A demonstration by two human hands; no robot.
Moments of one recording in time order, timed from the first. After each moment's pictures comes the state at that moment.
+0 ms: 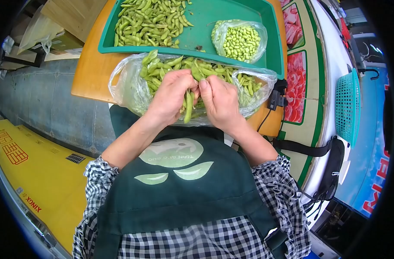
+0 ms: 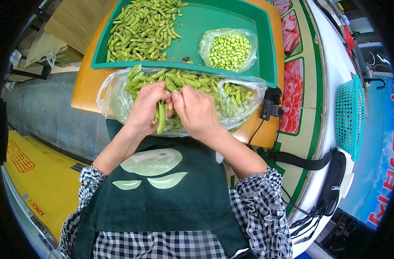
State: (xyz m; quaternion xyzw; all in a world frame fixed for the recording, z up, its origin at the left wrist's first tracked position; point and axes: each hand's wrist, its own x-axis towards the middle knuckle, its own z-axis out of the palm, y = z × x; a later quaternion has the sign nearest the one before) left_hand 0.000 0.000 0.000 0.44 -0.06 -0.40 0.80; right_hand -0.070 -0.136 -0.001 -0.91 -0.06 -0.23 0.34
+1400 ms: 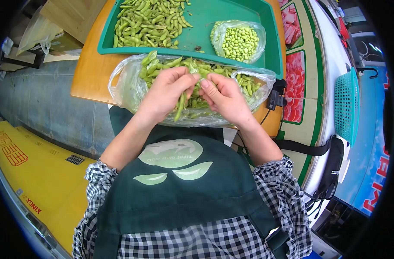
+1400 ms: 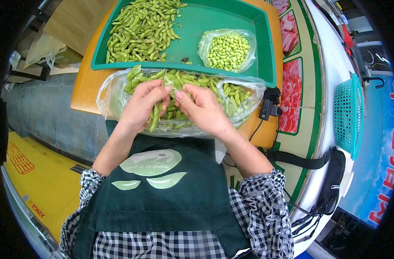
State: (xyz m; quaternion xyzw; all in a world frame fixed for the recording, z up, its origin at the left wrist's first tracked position) left_hand 0.014 0.010 -0.004 0.54 -0.13 -0.40 0.73; right_hand -0.071 -0.151 0.016 -0.72 0.12 0.13 0.68
